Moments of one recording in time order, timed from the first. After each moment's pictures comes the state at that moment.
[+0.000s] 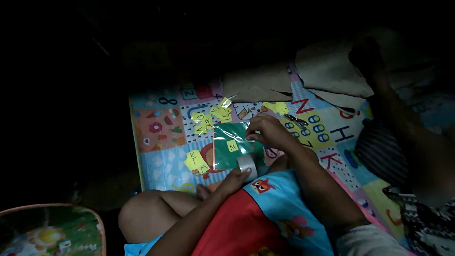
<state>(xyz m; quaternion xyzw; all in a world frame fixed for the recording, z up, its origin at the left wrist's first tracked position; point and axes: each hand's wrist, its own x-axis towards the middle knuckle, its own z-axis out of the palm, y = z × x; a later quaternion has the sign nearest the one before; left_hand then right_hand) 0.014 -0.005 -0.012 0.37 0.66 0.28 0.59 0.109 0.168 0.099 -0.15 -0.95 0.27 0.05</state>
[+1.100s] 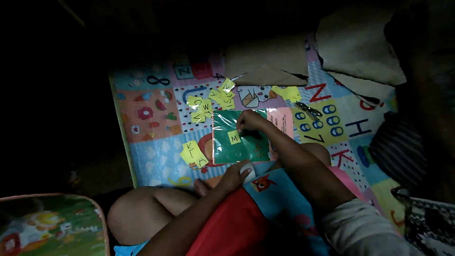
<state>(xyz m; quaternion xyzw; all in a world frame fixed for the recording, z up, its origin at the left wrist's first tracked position) 0.005 0.009 -0.052 0.42 0.68 0.19 0.56 0.031 0.237 -0.041 -0.22 -0.88 0.38 -0.16</state>
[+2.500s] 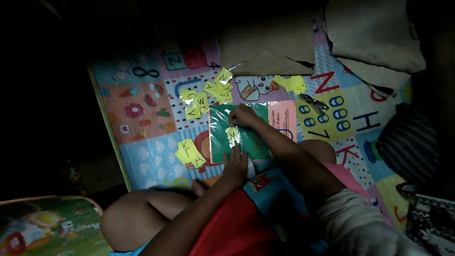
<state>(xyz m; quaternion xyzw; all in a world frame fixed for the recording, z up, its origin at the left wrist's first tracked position) 0.009 0.043 -0.043 0.55 0.70 -0.02 0.46 0.009 0.242 -0.083 -0.22 -0.90 0.34 -0.17</state>
